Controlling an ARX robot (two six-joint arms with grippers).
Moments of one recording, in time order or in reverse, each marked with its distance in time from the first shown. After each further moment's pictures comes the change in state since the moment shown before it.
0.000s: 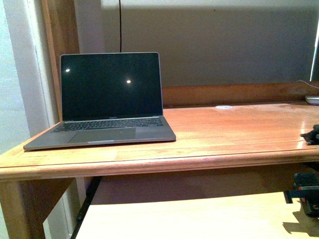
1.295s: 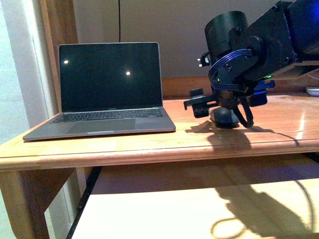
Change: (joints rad) left arm 0.000 0.000 0.000 0.000 0.000 0.002; right arm 0.256 0.472 0.932 -0.228 0.279 -0.076
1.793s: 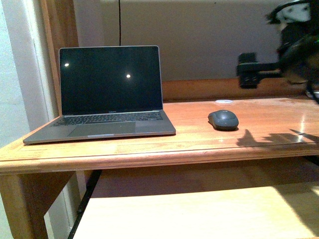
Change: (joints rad) left arm 0.000 0.000 0.000 0.000 0.000 0.000; right arm -0.167 -0.433 -0.457 0.198 -0.255 0.069
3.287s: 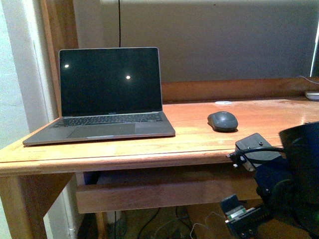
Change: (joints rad) left arm 0.000 0.000 0.000 0.000 0.000 0.000; right arm 0.137 0.195 -0.428 0.360 0.039 -0.232
